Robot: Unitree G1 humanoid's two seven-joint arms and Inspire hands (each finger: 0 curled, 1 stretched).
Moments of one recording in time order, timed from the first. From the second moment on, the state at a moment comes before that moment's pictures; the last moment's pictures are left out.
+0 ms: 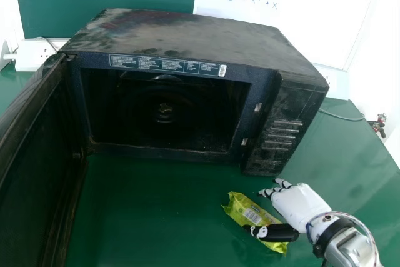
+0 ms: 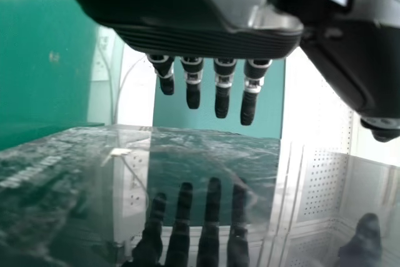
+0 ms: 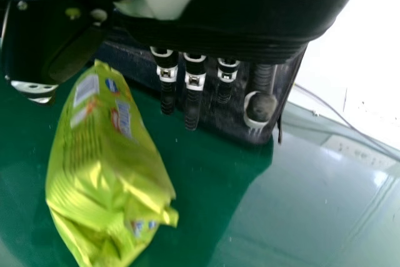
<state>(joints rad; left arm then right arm) 0.39 0.24 0.54 -0.24 -0.57 -0.36 -0.54 -0.01 -0.88 -0.07 -0.40 -0.88 -0.17 0.59</state>
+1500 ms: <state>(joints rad) 0.43 0.24 0.53 -0.35 -0.48 -0.37 -0.45 0.04 -0.87 0.01 -0.33 -0.99 -0.16 0.40</state>
